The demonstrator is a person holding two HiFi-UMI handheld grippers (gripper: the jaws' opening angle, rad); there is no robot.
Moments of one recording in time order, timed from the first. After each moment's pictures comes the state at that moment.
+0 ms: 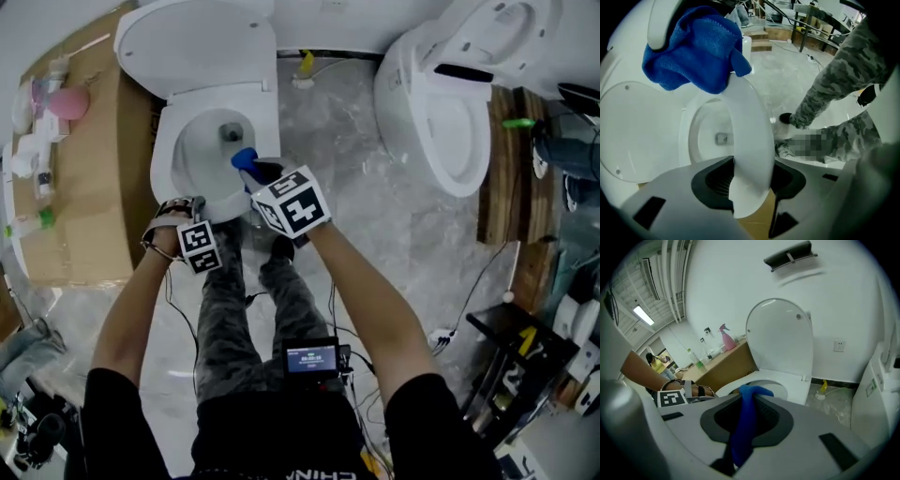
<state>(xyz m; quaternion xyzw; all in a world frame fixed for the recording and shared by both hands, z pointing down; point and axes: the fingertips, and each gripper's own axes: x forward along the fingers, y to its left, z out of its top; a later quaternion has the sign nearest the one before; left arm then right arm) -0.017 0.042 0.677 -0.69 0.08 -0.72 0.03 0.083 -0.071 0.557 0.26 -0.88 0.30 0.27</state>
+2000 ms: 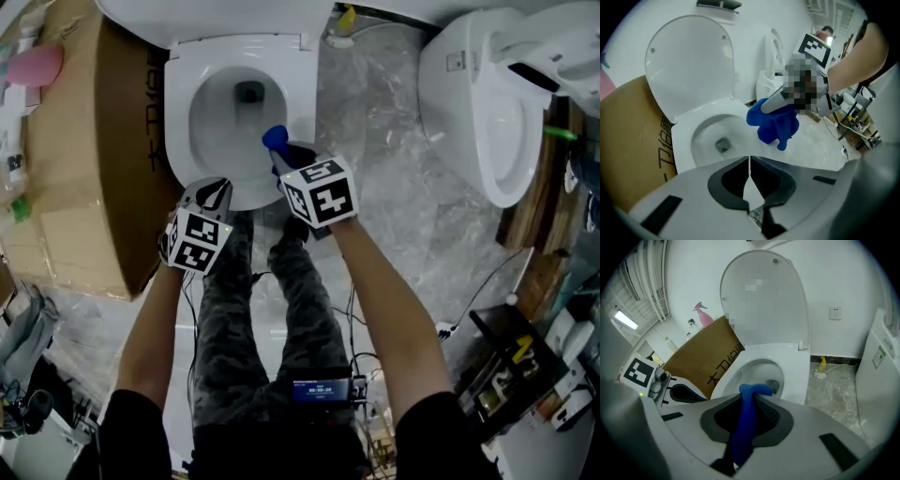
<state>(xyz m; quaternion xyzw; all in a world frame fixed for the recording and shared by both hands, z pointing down) -0.016 -0.004 0.719 -0.78 0.38 -0.43 -0.26 0.066 -0.081 0.713 0.28 -0.83 0.37 0.32</state>
